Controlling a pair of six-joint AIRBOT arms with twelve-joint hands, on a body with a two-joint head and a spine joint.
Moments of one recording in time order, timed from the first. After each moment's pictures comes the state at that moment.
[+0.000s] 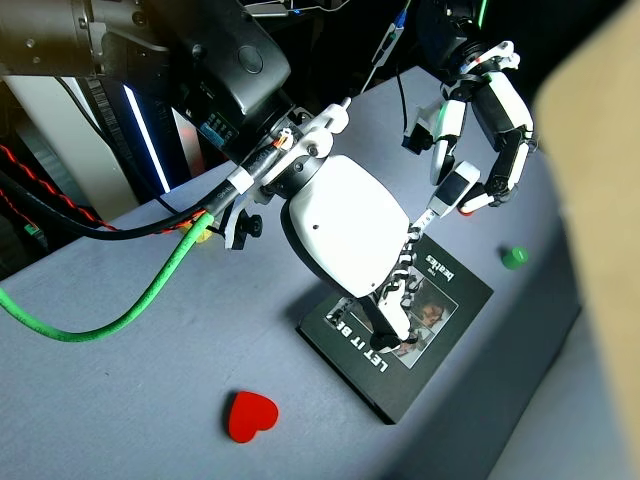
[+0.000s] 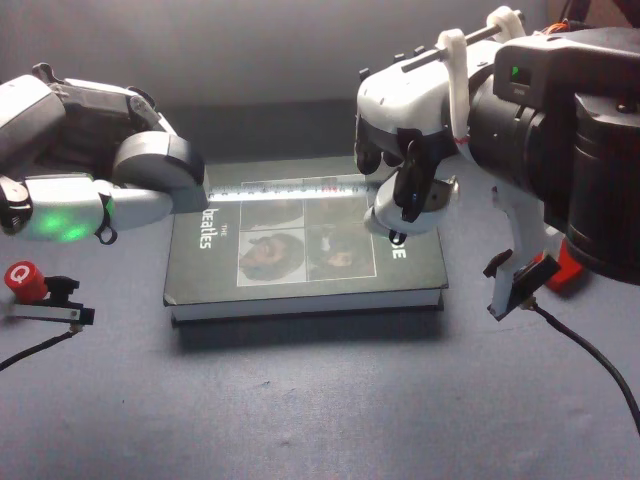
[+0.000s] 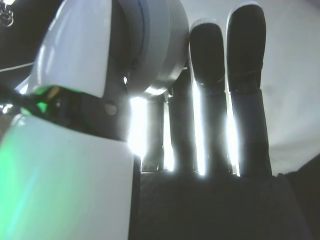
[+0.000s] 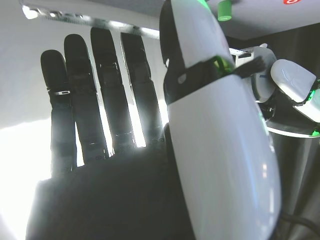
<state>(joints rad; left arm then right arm) 0.87 -0.81 1.01 -0.33 -0.78 0.29 -0.03 -1.30 0.88 1.95 0.87 -2.86</state>
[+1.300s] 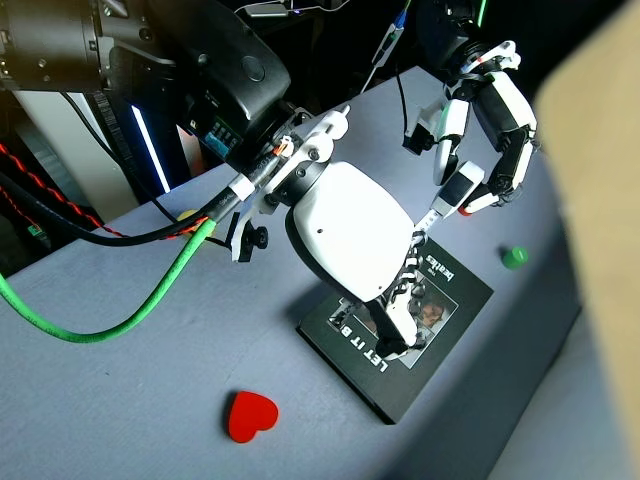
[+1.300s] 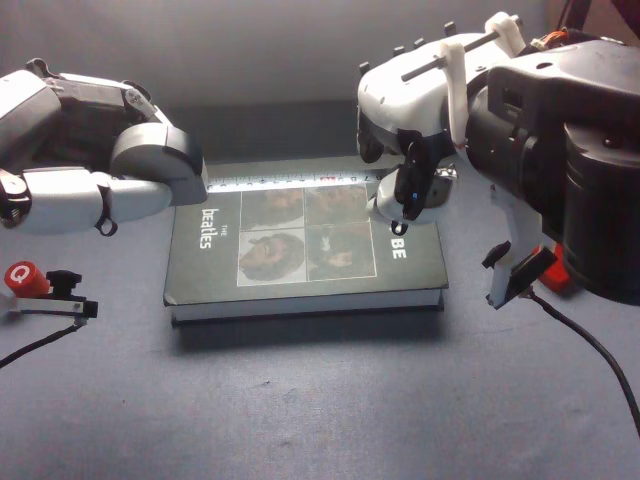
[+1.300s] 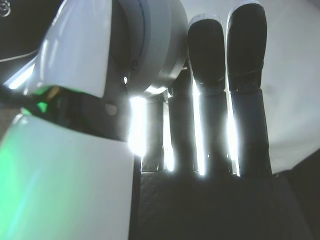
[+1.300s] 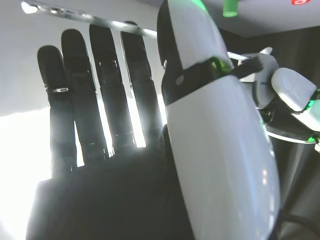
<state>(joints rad) 0.86 -0.81 1.01 -0.37 -0.78 0.29 -0.06 -1.31 0.89 1.82 0.86 -2.80</state>
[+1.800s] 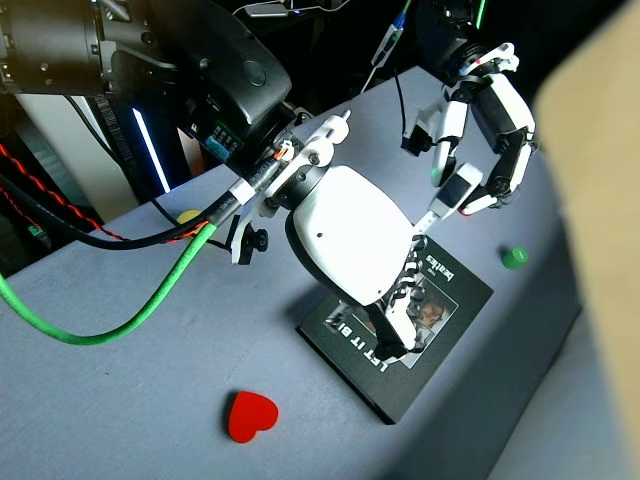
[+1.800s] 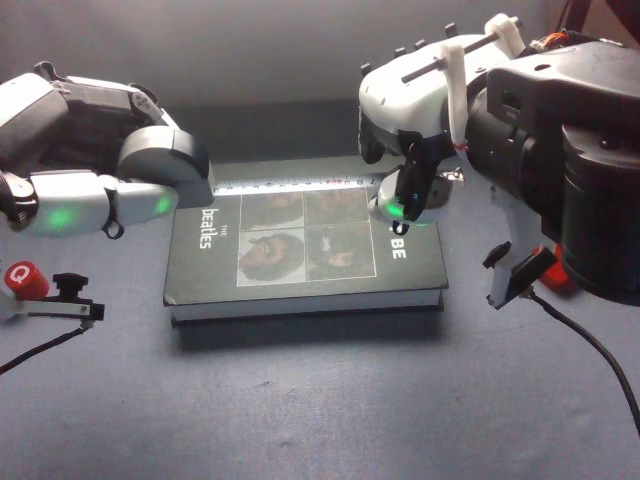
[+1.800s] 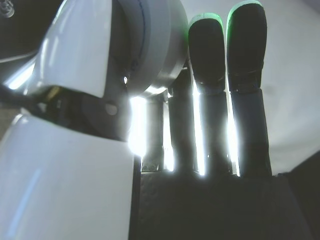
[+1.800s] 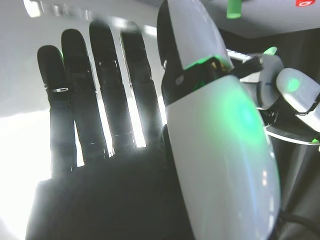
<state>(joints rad) 0.86 -0.82 1.01 -0.38 -0.78 0.29 -0.07 -1.31 0.90 1.82 0.86 -2.80</state>
